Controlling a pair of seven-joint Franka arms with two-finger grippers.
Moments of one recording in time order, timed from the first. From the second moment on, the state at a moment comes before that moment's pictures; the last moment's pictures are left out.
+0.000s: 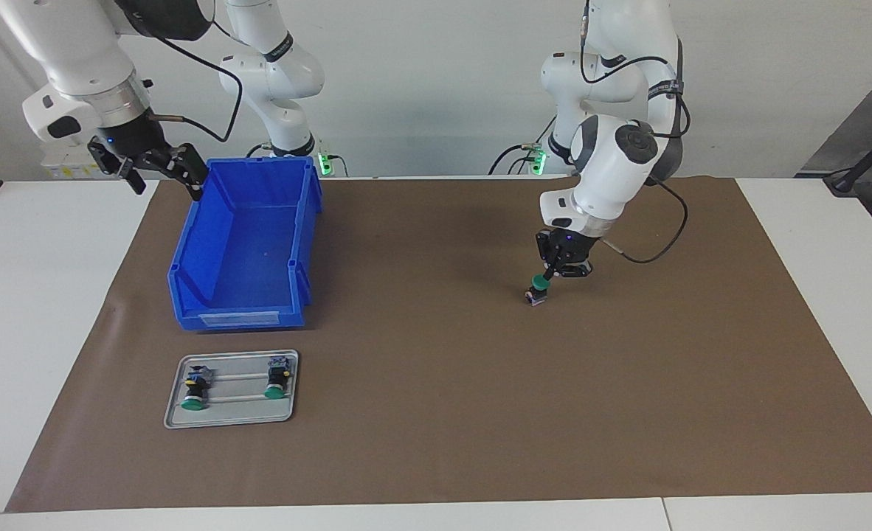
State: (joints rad) left arm -0.31 0.04 -0.04 -2.17 -0.21 2.29 0.68; right arm 0.00 -0.02 -0.06 -1.57 -0.04 1.51 0.10
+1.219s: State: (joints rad) left arm -0.35 0.06 -0.02 -2.06 -0.13 2.11 0.65; right arm 0.00 -0.03 -0.06 -1.57 -0.04 1.51 0.10
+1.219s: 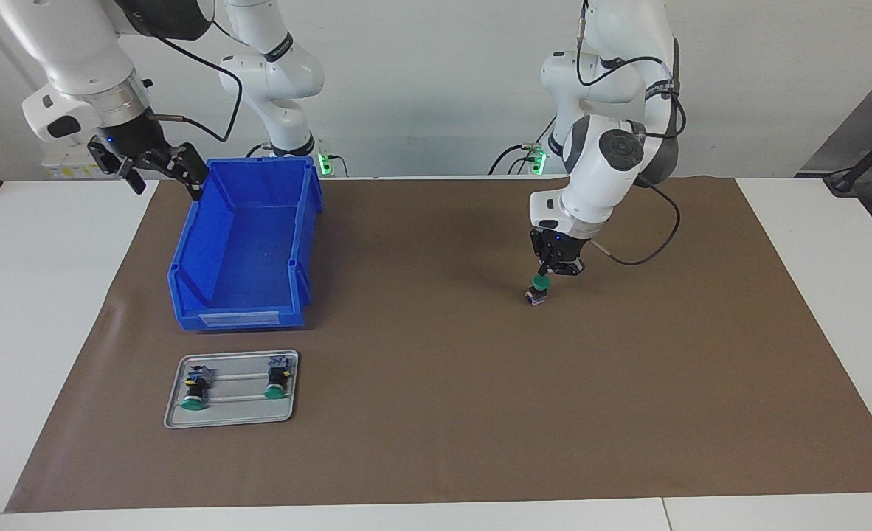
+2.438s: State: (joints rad) left arm -0.14 0.00 -0.01 -2.03 0.02 1.97 0.18; right arm 0.00 -0.03 -0.06 -1.57 -0.04 1.51 0.10
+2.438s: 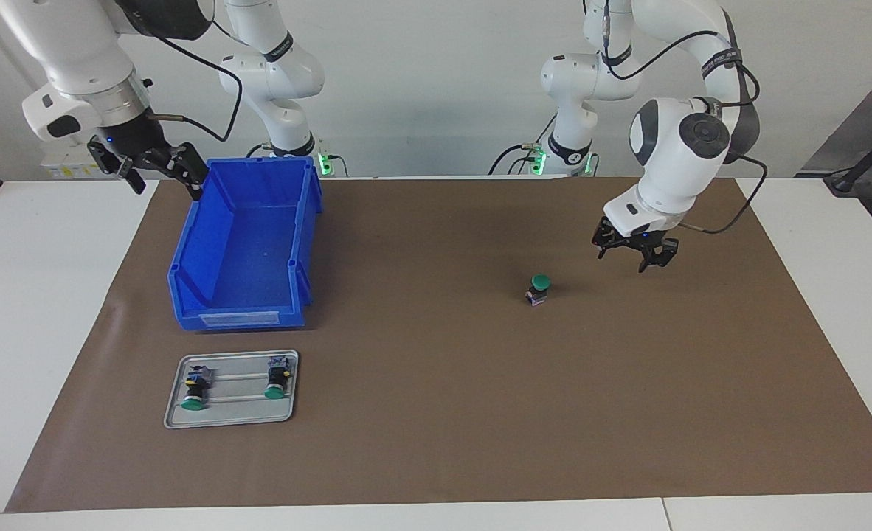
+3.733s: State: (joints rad) left arm -0.07 0.04 -0.01 -1.52 0.02 1.55 0.04; right arm 0.09 -0.02 -0.05 -1.58 -0.01 1.59 0.20
